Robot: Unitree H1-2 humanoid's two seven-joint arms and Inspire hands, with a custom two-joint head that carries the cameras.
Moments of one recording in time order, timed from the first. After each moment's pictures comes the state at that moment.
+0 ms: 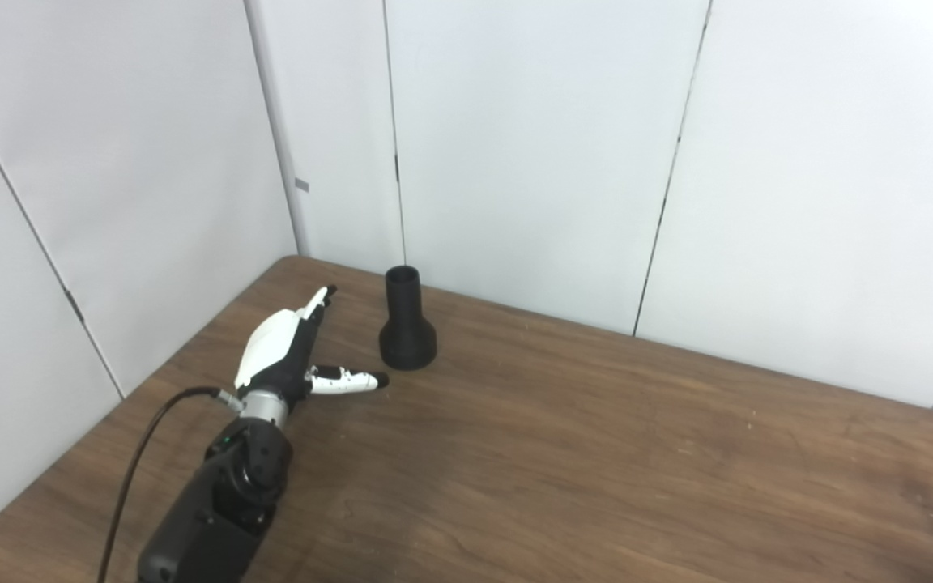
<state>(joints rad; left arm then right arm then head) -0.21 0.53 0.08 0.03 0.53 0.34 0.05 -0.15 -0.24 -0.17 0.18 0.23 -0.20 0.23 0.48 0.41</state>
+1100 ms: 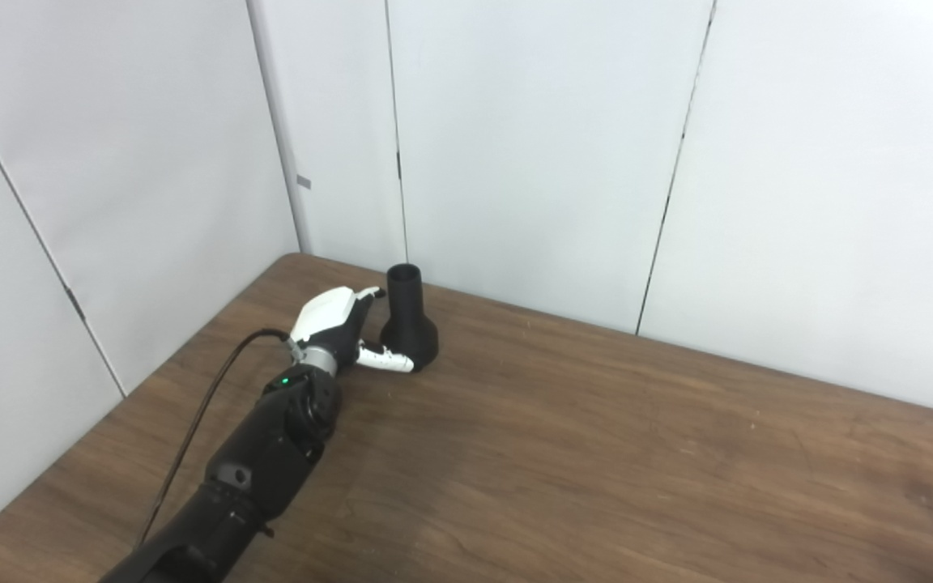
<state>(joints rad) -0.46 0.56 -0.08 0.39 0.59 0.35 0.03 -0.14 -0.23 -0.17 0.15 0.16 -0.20 0.18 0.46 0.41</state>
